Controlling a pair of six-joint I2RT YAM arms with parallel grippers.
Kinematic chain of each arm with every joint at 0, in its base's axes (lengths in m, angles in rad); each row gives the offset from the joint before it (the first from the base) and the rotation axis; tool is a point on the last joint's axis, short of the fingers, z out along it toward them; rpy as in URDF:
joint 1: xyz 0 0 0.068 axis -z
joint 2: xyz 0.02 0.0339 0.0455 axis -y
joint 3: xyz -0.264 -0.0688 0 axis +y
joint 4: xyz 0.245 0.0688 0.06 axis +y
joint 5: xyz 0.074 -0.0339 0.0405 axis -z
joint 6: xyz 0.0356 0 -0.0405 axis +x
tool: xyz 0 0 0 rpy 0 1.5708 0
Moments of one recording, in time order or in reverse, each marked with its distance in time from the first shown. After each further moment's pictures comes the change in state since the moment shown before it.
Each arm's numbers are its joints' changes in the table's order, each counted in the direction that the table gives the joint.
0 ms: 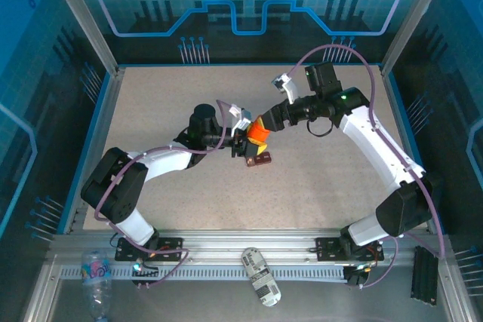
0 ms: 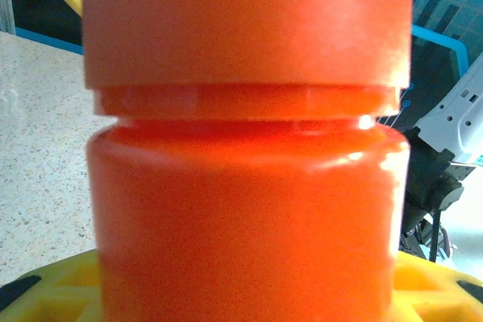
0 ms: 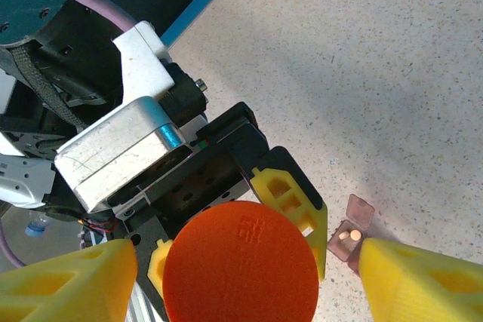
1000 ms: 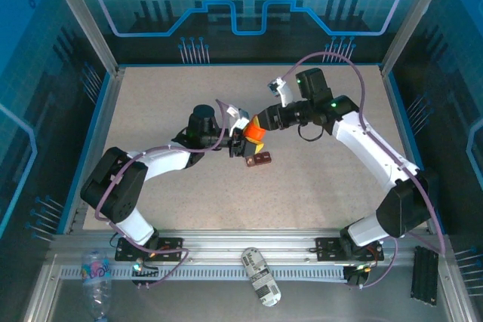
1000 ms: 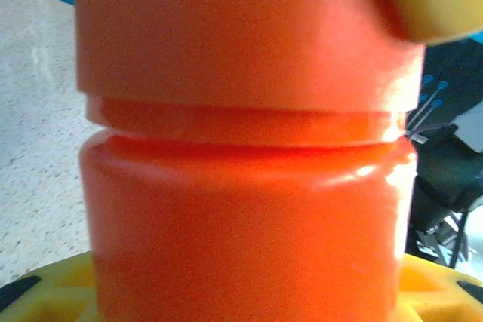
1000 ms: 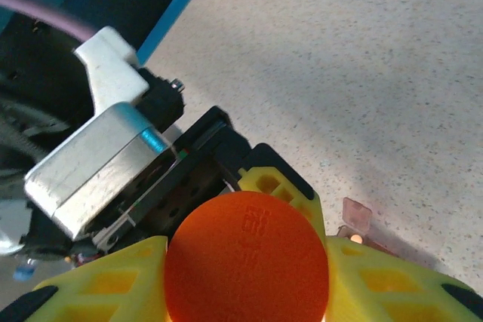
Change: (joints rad) left arm -0.018 0.000 0.017 0.070 -0.079 0.000; right arm -0.071 0.002 0.115 -0.185 0.142 0.220
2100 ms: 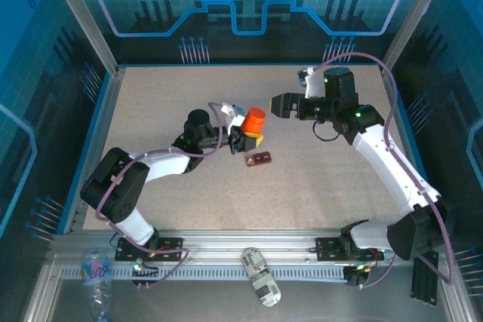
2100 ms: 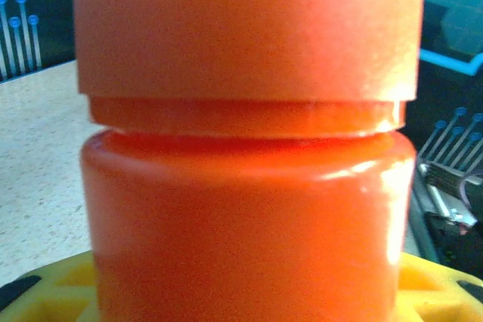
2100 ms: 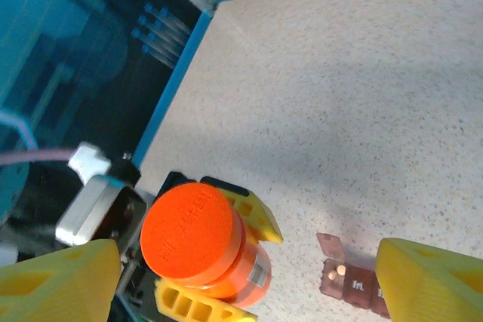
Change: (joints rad) left arm 0.001 0.000 0.059 -0.257 -0.093 -0.068; right arm 0.124 0.159 0.053 -0.082 0.024 0.173
